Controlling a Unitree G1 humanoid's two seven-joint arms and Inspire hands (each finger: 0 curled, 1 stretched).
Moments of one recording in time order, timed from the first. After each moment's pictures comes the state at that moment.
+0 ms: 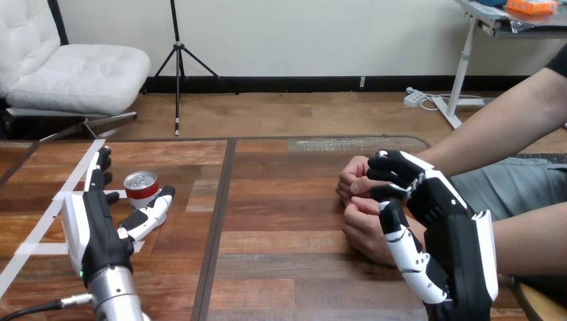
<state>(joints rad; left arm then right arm) -0.16 0.12 0.13 0.57 0.32 -0.33 0.47 0.24 -0.01 0.06 0.18 -0.13 -0.94 -0.07</state>
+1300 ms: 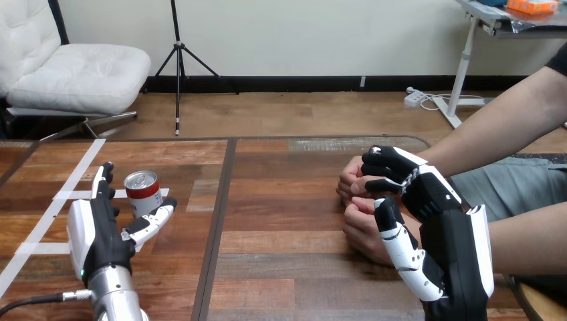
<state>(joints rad) -0.24 0.17 0.12 0.73 0.32 -0.26 0.46 0.23 0.00 0.06 0.18 -0.14 -0.94 -0.07</state>
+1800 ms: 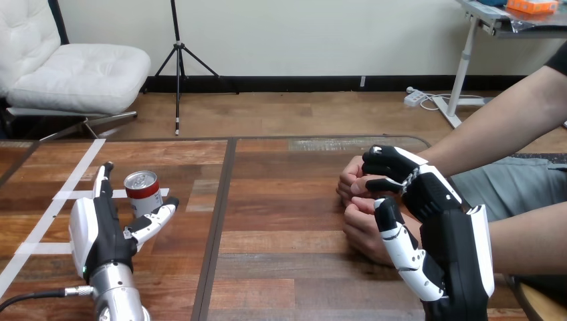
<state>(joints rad) -0.28 0.19 0.09 0.80 0.32 -0.26 0.48 0.23 -0.01 0.06 0.18 -0.14 -0.94 -0.07</state>
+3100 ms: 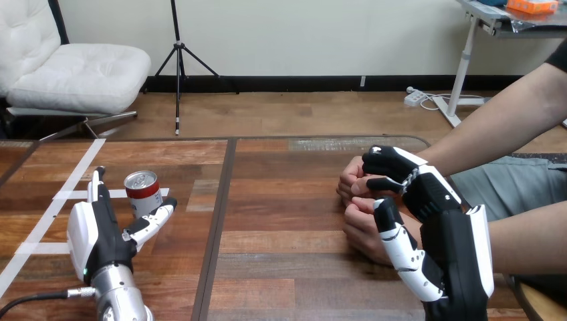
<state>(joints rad) -0.36 0.20 0.09 0.99 0.32 -0.34 0.55 0.23 -0.01 0.06 0.18 -0.16 -0.94 -0.07</state>
